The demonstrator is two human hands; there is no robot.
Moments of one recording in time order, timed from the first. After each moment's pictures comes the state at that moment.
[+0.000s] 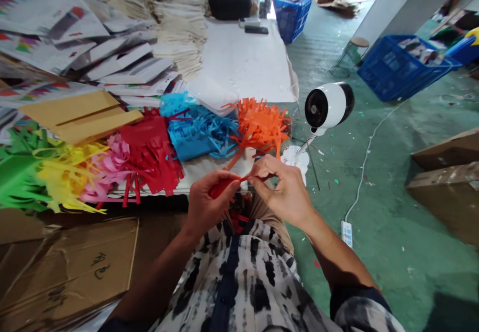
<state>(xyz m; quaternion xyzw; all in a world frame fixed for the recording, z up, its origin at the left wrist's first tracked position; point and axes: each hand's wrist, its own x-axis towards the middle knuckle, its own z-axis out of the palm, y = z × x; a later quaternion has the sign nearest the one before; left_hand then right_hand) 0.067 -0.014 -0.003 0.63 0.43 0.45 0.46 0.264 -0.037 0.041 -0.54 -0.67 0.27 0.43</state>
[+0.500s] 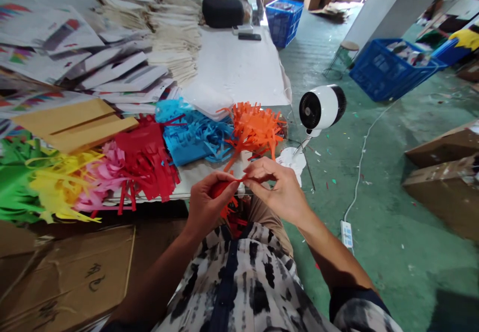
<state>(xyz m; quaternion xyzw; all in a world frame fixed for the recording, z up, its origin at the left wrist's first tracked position) 0.078 -0.010 -0.002 0.58 0.43 0.45 0.52 0.269 -0.034 0.037 -0.52 -0.63 0.34 0.47</state>
